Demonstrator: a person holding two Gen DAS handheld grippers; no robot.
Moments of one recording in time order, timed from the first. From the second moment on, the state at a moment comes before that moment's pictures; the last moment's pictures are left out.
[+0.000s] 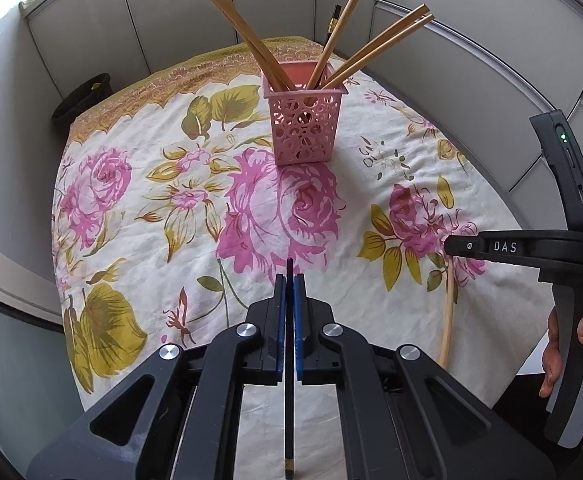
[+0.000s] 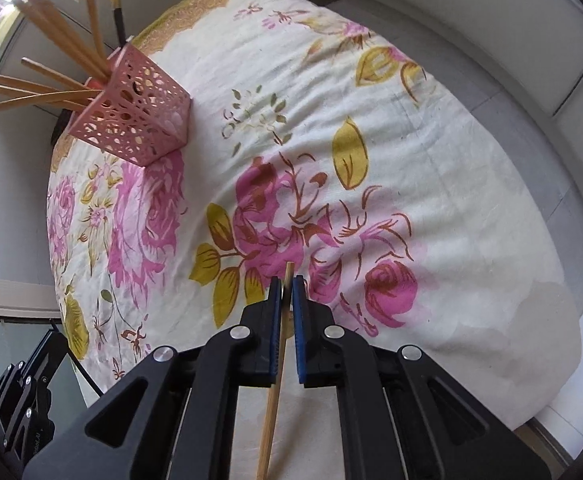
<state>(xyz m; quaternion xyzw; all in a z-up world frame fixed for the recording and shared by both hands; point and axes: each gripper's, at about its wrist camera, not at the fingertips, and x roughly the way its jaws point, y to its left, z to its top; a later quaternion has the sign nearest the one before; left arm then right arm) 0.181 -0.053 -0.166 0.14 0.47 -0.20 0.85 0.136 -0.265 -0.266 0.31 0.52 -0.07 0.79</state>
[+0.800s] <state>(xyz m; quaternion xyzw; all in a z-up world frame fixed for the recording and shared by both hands) 0.147 -0.039 -0.058 0.07 0.37 -0.23 0.90 0.030 -0.242 -0.118 0.22 0.32 0.01 0.92</state>
